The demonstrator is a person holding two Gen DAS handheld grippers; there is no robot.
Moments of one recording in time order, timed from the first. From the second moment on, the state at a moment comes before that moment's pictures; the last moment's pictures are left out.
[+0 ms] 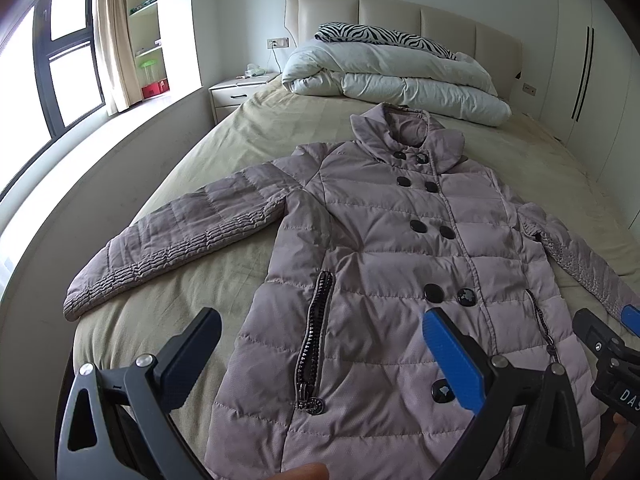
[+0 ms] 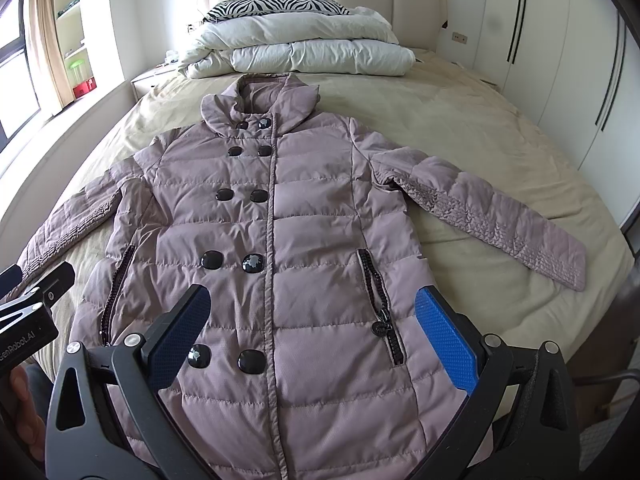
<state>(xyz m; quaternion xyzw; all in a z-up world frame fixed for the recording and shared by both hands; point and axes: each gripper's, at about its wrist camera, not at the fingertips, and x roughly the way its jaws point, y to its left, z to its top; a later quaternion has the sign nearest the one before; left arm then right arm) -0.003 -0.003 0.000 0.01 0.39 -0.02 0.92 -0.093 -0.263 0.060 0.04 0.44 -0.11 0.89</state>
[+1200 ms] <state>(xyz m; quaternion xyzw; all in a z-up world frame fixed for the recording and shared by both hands) 0.045 -0.021 -0.068 -0.13 0.48 -0.18 0.85 -0.258 -0.752 -0.067 0.50 0.22 -0.28 0.79</state>
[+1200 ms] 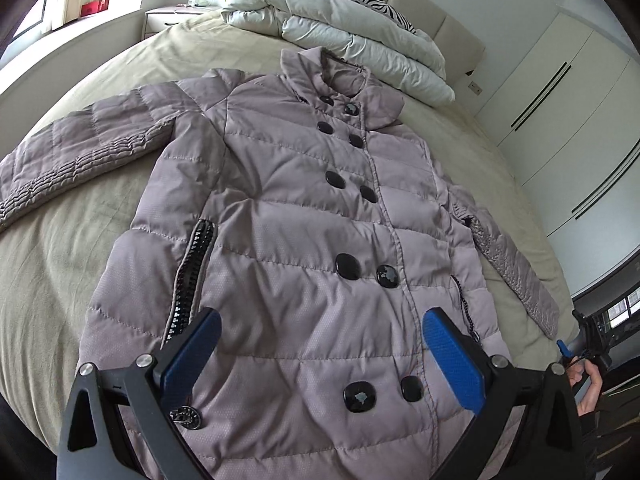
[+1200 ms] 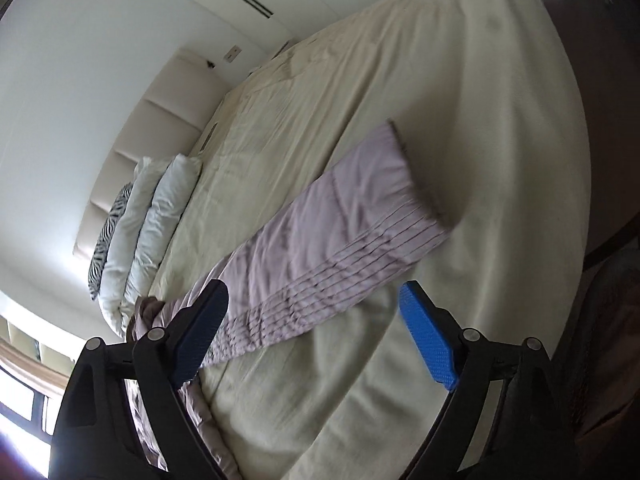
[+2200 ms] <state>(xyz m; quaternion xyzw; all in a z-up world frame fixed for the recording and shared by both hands) 0.045 -0.014 -0.068 -0.16 0.46 -0.20 0.85 -0.079 -0.601 0.035 0.20 0.34 -0.16 0.90</state>
